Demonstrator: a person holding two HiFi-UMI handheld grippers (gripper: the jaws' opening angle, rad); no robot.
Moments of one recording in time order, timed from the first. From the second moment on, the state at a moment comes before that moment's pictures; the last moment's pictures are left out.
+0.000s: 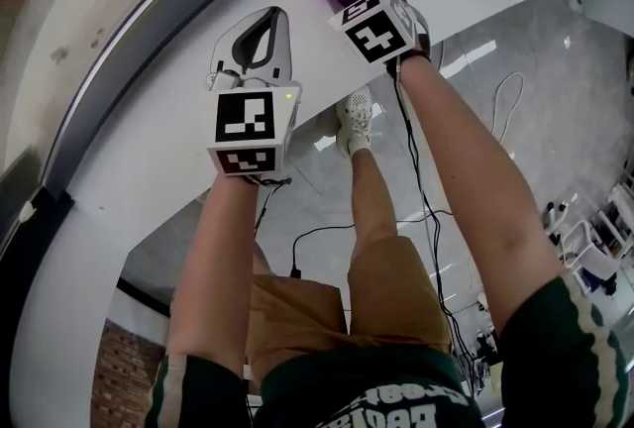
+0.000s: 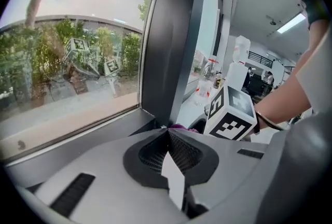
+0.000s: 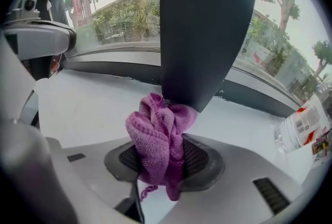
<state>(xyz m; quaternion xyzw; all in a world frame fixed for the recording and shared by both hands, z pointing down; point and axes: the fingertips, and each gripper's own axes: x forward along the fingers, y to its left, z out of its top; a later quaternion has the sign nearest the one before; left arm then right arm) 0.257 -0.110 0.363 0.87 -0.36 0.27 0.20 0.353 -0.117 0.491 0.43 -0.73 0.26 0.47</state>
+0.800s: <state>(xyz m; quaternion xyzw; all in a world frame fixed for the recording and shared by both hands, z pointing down) 0.165 -0.097 0.366 0.85 -0.40 0.26 0.21 0.306 -0.097 0.492 0.43 -0.70 0.23 0.52</state>
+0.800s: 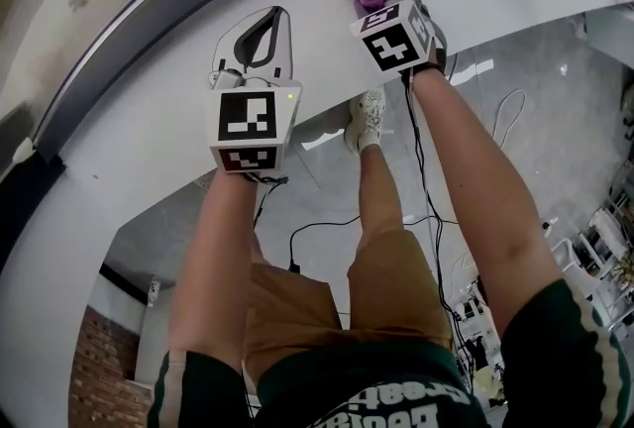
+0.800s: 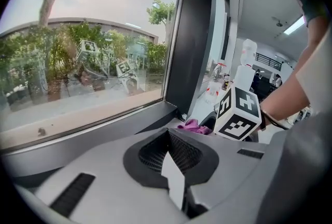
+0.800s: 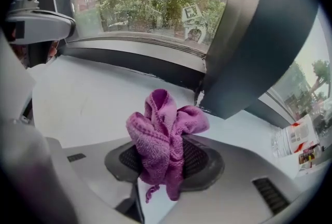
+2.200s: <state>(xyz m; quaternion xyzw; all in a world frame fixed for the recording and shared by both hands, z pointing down) -0.037 -0.037 0.369 0.80 -0.49 0.24 0.23 0.089 -0.063 0.490 0.37 -0.75 0.20 0.51</state>
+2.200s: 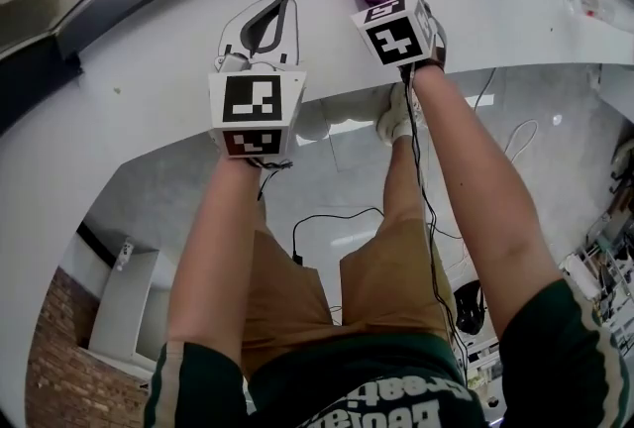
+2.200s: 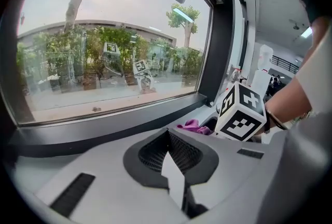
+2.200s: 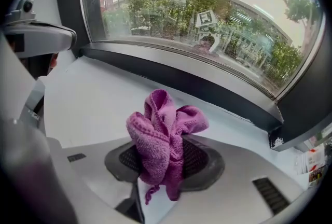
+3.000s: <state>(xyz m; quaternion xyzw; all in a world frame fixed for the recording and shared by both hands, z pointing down) -0.166 -0.007 0.355 0.77 -0.54 0.23 0.23 -0.047 -0.032 0.489 0.32 -0.78 0.18 0.51</state>
